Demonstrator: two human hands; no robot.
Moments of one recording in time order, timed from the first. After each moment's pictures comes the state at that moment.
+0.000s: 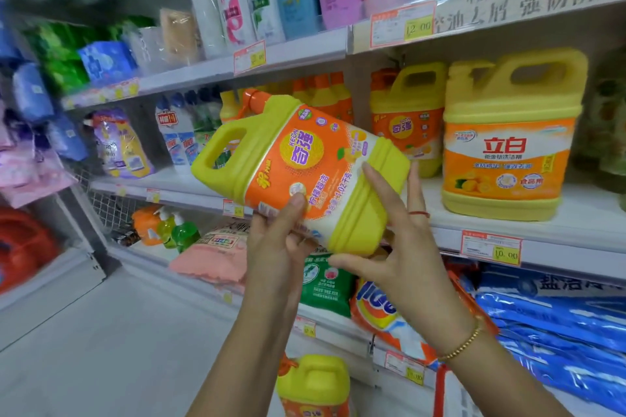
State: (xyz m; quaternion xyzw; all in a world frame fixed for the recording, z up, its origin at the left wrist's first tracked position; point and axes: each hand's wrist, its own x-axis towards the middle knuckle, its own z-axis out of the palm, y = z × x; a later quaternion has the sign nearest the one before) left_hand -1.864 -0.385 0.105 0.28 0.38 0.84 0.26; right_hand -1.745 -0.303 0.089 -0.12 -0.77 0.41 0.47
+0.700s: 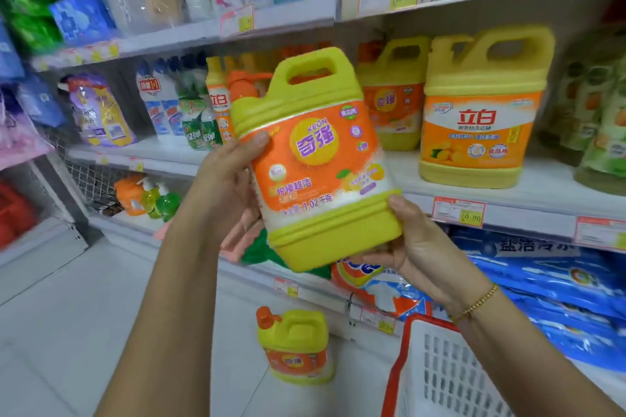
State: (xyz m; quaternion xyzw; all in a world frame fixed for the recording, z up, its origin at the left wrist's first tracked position) left_hand -1.898 -0.416 0.145 0.40 0.45 0.73 0.32; right_hand -1.702 -0.307 0.082 -0.06 -0.51 0.82 0.26
